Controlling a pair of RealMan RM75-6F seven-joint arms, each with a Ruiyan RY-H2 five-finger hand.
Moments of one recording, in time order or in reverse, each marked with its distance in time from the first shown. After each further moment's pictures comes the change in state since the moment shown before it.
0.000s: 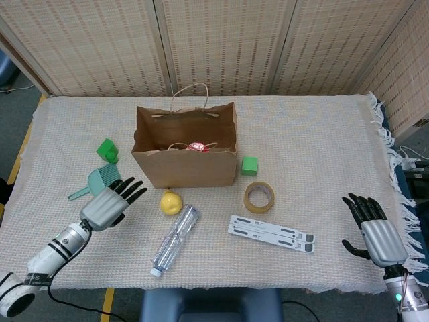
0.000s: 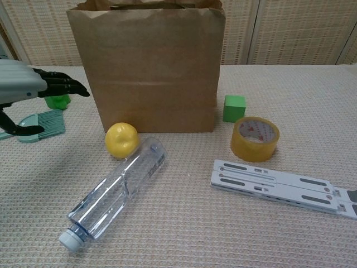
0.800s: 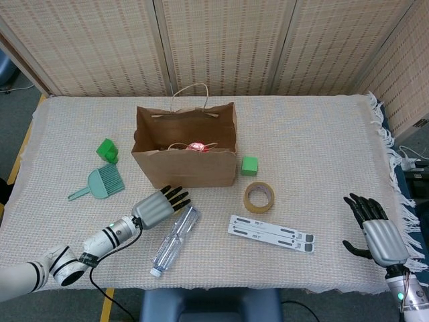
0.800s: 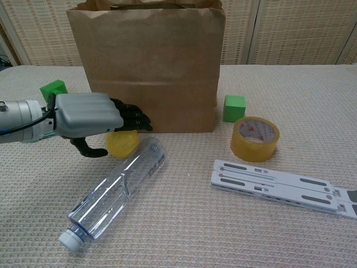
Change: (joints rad) left arm -0.204 -0.297 0.009 0.271 0.067 -0.142 0.039; right arm 0.006 0.022 0.000 -0.021 0.020 -0.028 0.034
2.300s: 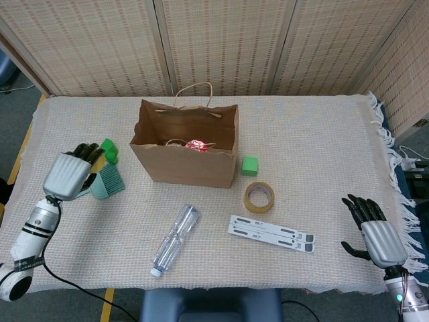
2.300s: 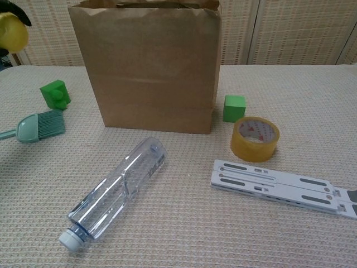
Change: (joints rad) left arm 0.257 0.285 -0.096 -0.107 -0.259 0.512 -0.085; right arm -0.005 -0.011 -0.005 0.003 -0.019 0.017 -0.012
